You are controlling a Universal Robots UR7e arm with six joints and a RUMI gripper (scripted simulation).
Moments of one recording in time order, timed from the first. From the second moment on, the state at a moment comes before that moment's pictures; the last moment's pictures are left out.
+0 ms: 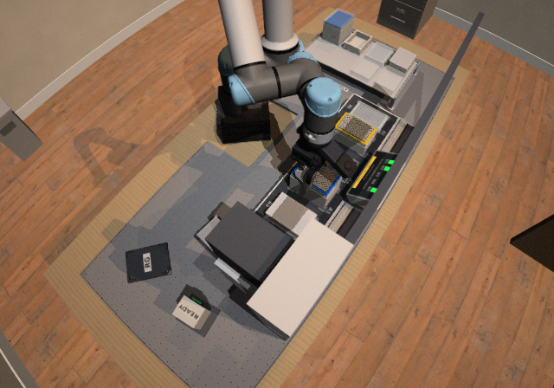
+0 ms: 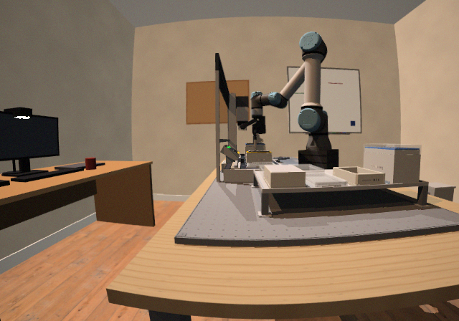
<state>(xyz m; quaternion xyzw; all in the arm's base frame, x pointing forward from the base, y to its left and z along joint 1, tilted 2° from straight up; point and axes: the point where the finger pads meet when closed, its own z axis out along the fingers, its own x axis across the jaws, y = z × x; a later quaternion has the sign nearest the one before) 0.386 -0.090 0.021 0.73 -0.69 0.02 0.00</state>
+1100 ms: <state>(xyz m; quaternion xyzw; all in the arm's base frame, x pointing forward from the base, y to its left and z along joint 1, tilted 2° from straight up) 0.386 -0.091 0.019 0.73 -0.69 0.02 0.00</state>
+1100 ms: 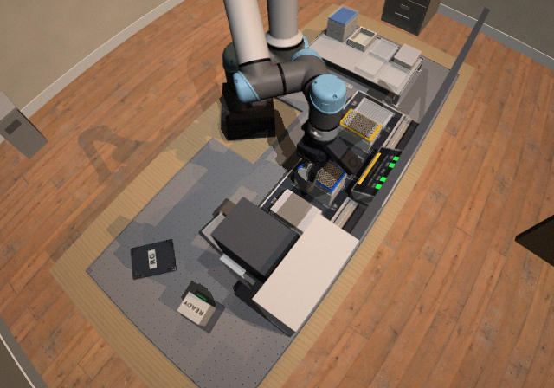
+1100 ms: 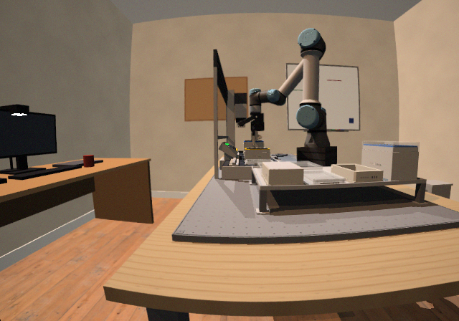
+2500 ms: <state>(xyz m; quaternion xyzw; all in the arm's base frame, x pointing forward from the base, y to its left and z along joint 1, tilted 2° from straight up) 0.386 -0.090 0.047 0.73 -0.69 0.02 0.00</state>
